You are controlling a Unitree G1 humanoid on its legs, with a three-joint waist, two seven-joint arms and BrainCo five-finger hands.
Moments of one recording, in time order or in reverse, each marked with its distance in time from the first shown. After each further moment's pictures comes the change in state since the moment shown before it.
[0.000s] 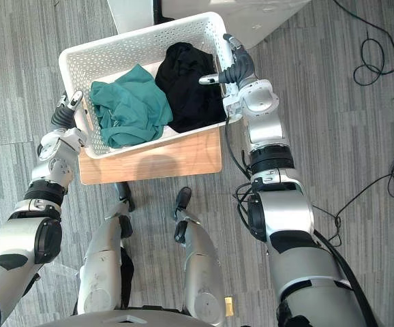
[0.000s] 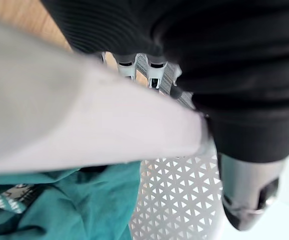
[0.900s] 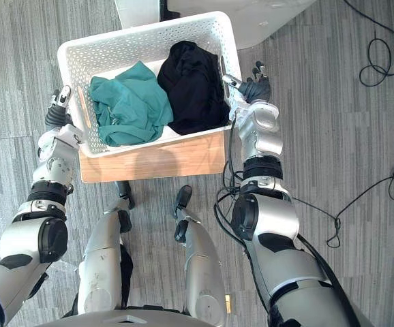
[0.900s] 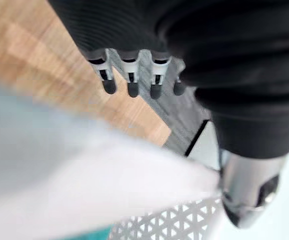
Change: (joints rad) left arm 0.000 -0.042 0.107 -0.043 -0.017 -0.008 0.028; right arm 0.004 0.093 -0.323 0.094 0.161 0.051 -0.149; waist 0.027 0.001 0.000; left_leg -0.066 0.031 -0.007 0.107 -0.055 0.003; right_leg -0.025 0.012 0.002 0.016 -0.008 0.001
